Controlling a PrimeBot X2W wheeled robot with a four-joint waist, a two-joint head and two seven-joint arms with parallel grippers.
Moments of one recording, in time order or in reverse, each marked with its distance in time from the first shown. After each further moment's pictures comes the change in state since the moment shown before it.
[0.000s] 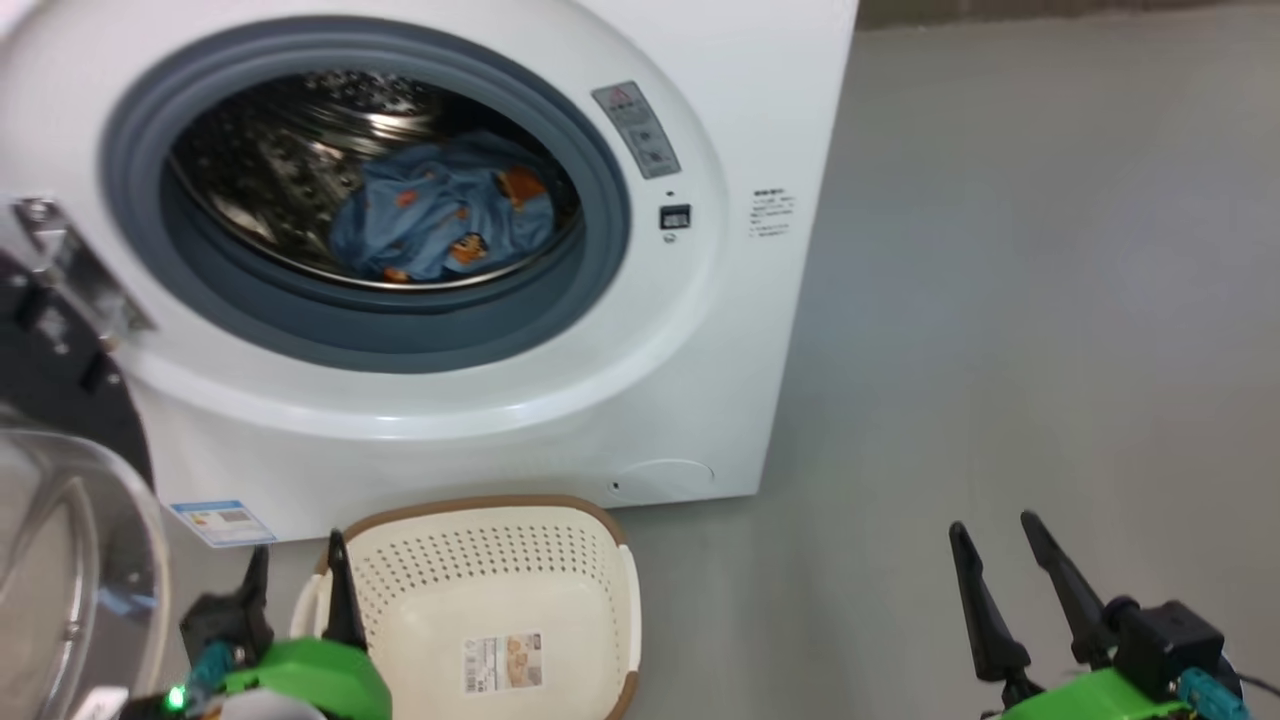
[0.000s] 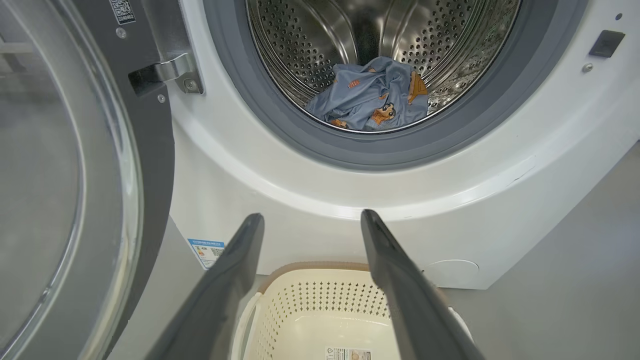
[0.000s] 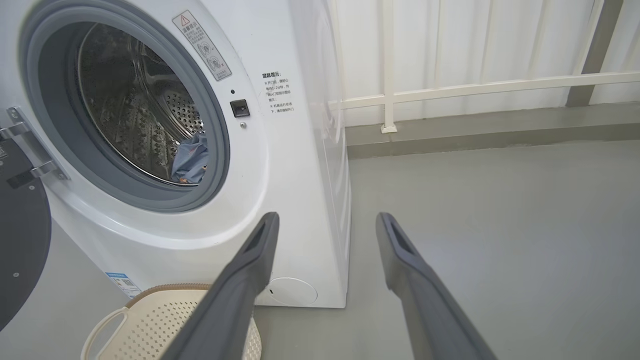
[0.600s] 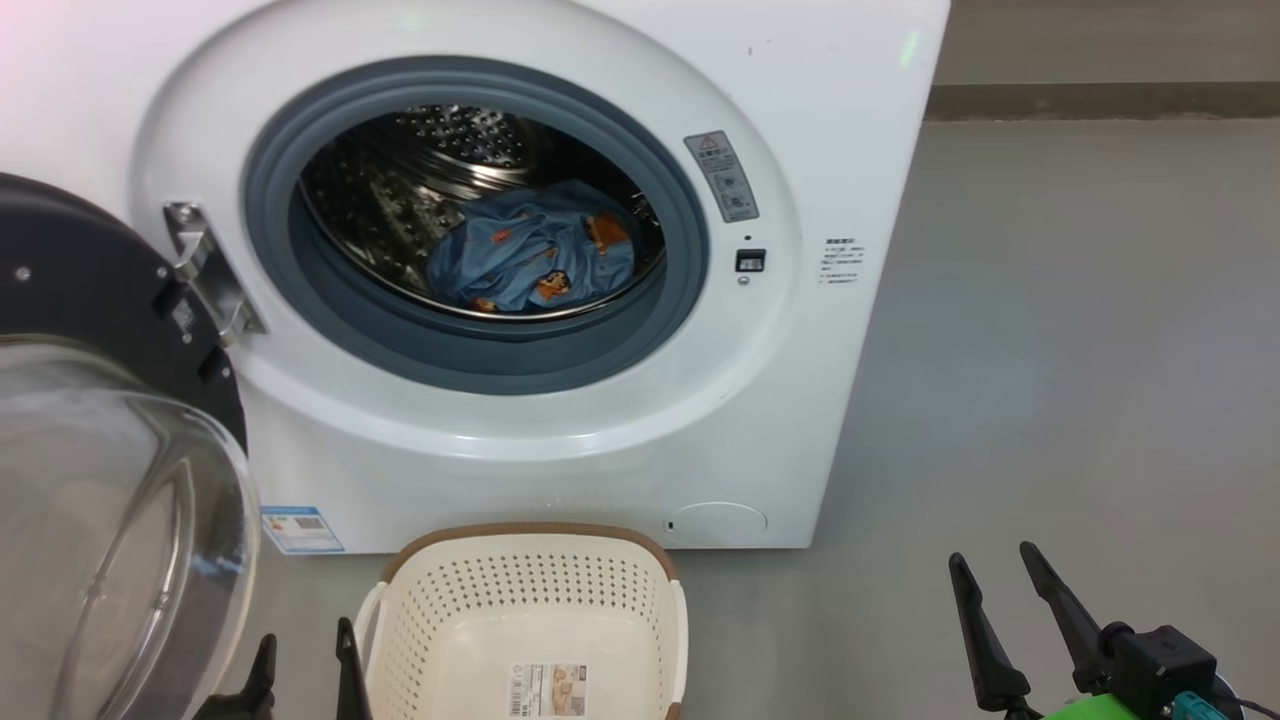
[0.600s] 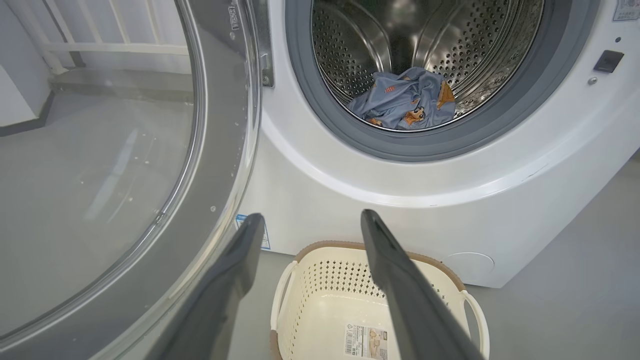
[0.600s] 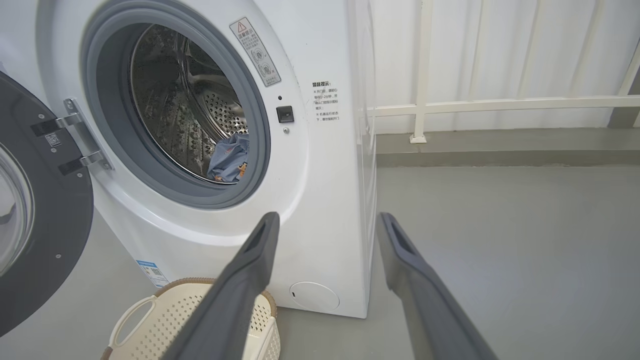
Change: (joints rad) left arm 0.224 0.000 -0.028 -0.180 -0.025 0.038 0.000; right arm 0.048 -0.004 0.004 0.010 -0.019 0.000 0.000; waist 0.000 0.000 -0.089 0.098
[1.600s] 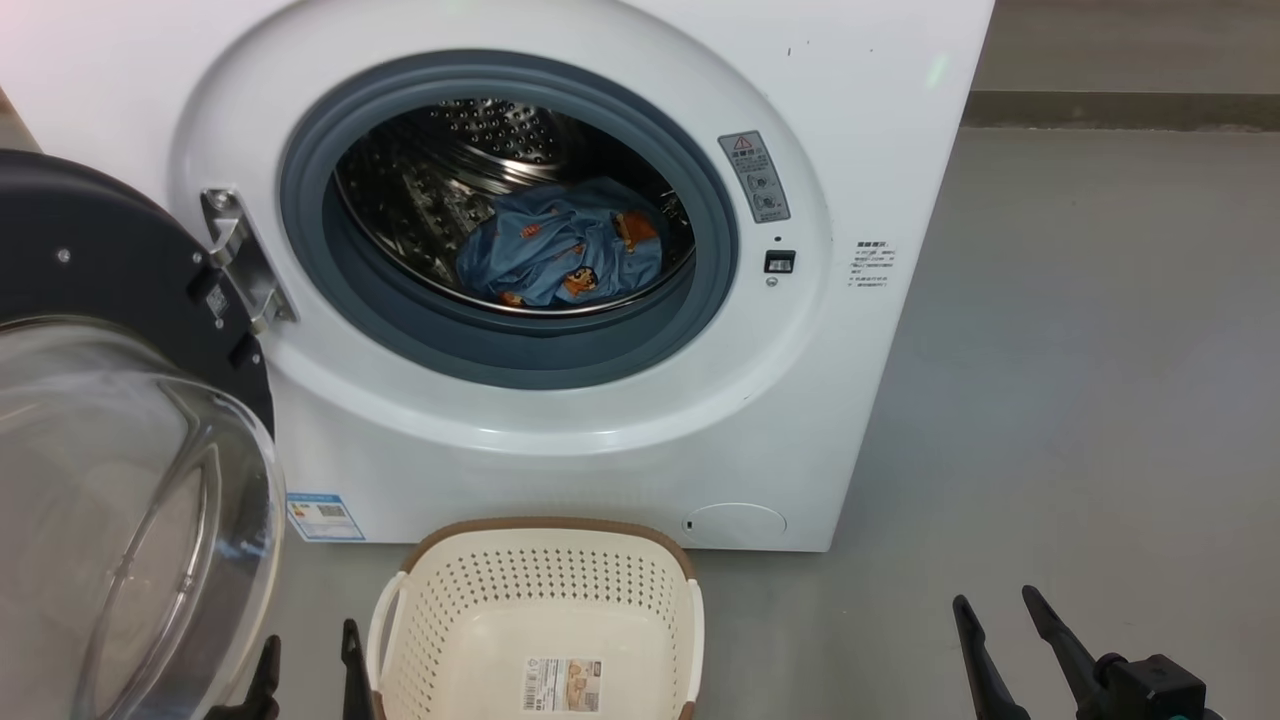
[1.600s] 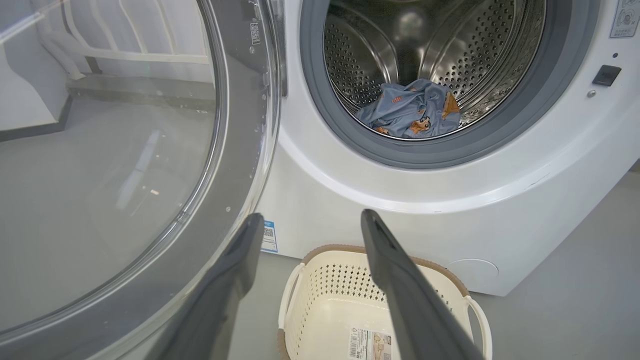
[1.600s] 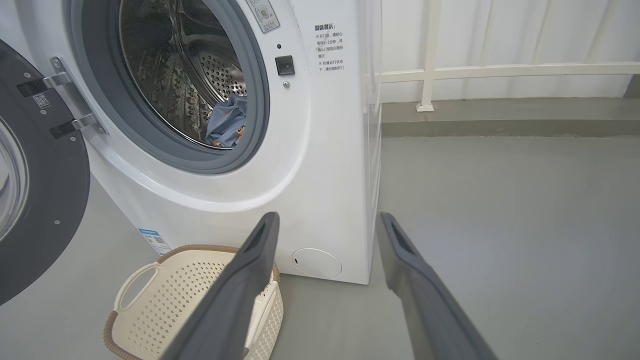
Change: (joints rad) left arm 0.050 0.000 -0.016 -0.087 -0.001 0.018 0.000; right arm 0.023 -0.003 -0.012 0.076 -0.010 0.000 0.000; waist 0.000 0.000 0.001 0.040
